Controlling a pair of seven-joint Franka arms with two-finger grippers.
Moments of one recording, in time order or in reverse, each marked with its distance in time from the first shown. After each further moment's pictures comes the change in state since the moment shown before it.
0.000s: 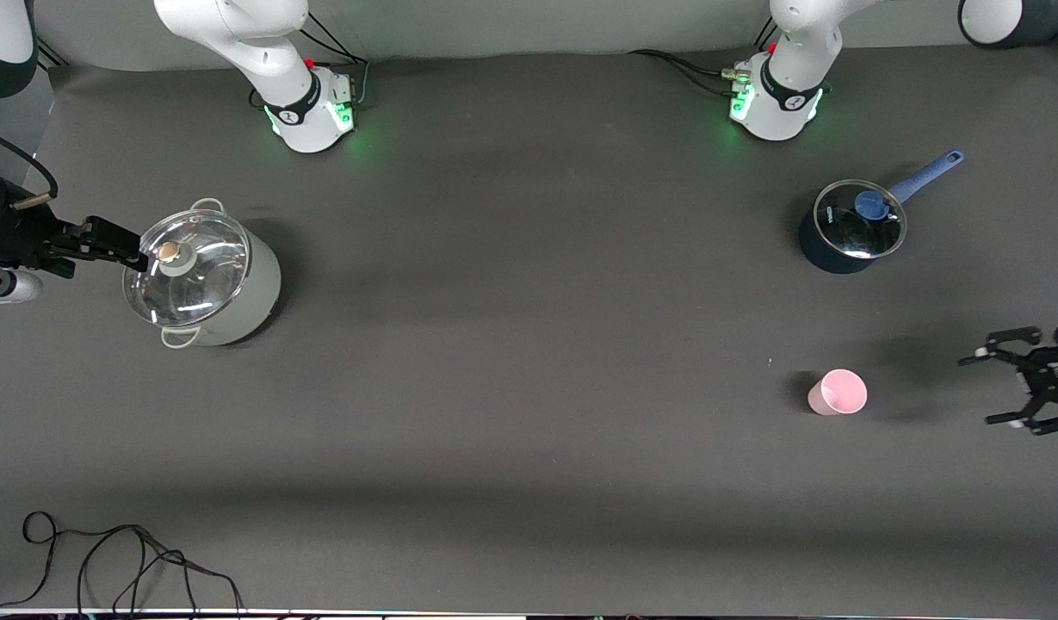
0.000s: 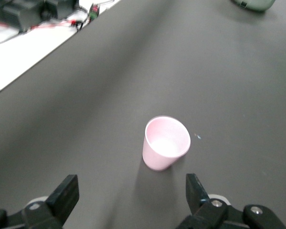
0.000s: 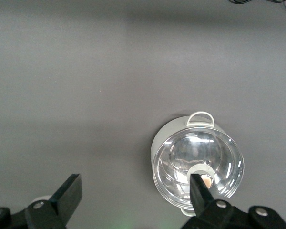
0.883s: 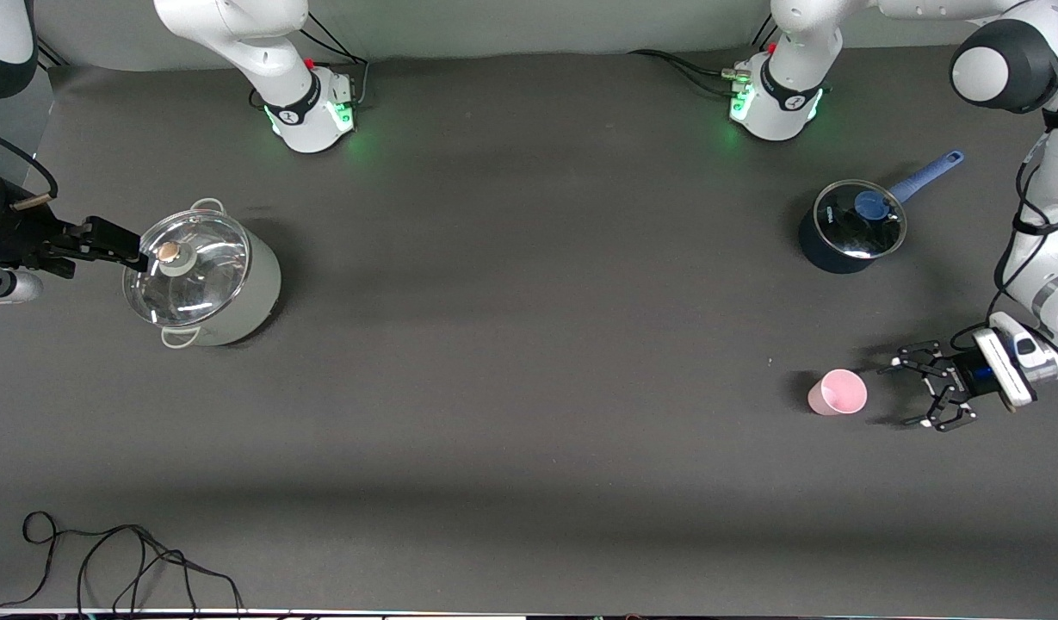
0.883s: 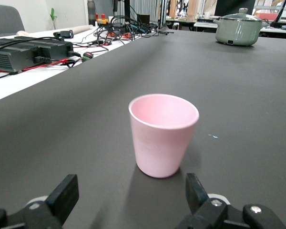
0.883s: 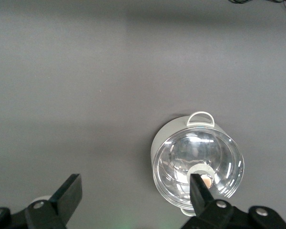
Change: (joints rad) left arm 0.050 0.194 -0.002 -0.135 -0.314 -0.014 0.479; right arm 0.000 0.001 0.000 0.001 0.000 -0.001 0.000
